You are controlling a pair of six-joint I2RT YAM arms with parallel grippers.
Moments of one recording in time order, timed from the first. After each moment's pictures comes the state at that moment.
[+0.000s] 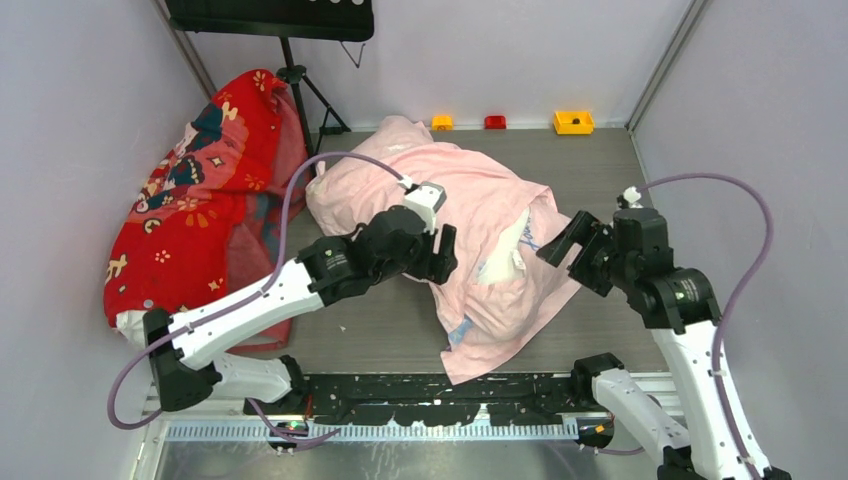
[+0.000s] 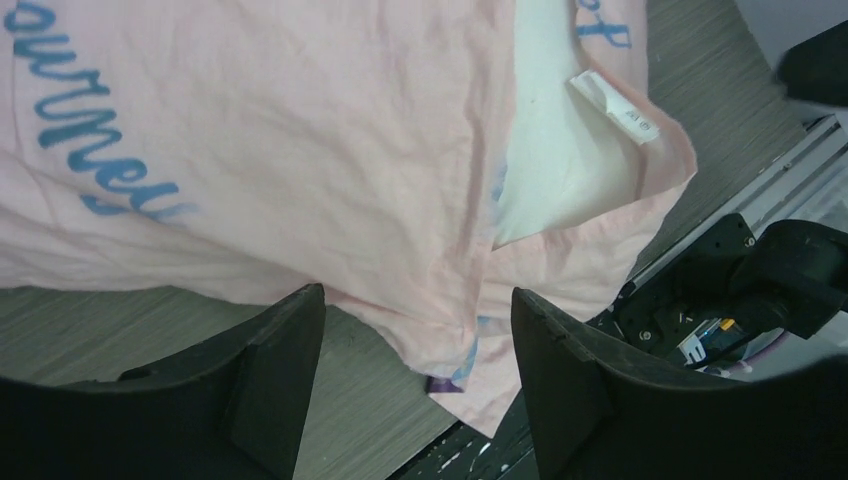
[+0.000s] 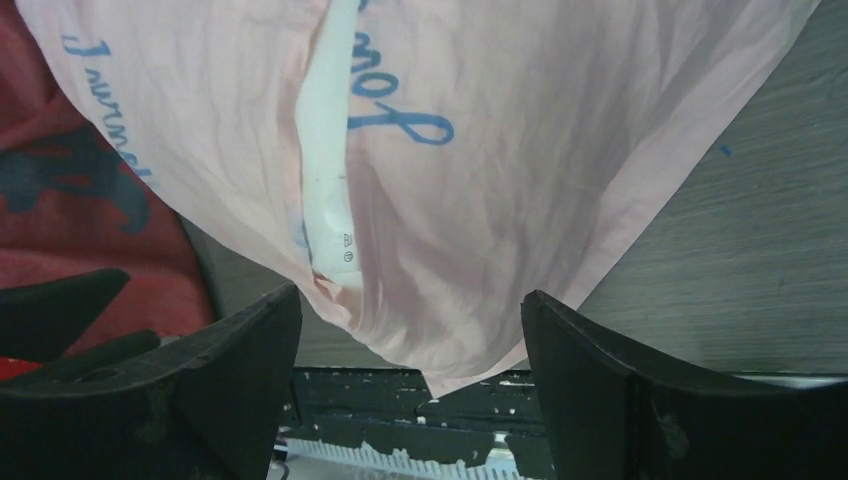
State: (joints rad) left arm -1.04 1.23 1.22 -0.57 -0.24 -0.50; right arm 0.21 0.77 1.16 -1.09 -0.06 0.72
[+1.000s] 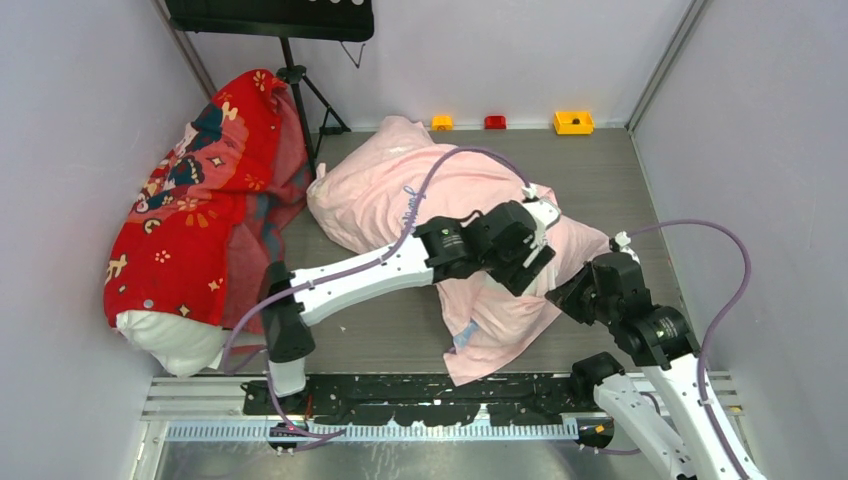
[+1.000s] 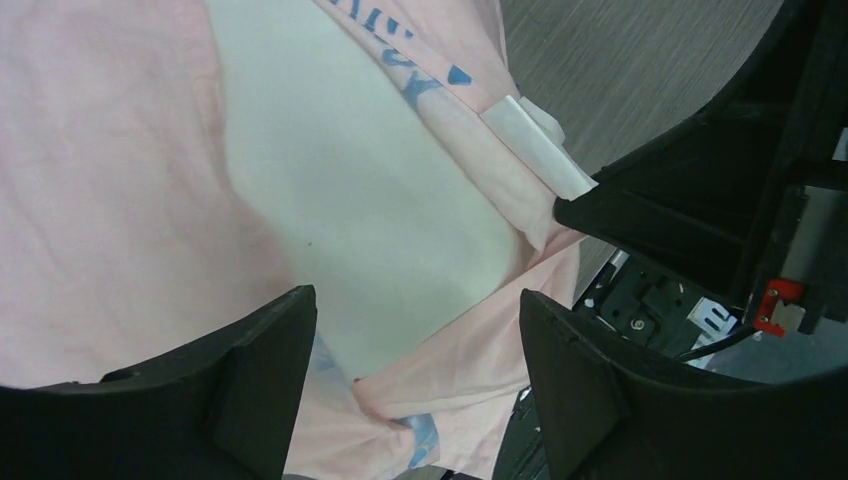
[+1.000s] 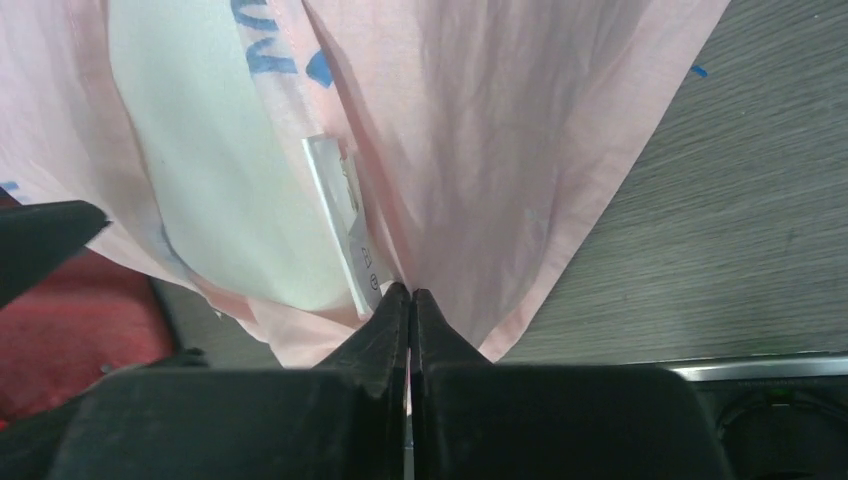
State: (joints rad) left arm -1.19 1.79 1.78 -0.68 -0.13 -0.26; right arm 0.33 0.56 0.77 -1.01 0.03 0.90
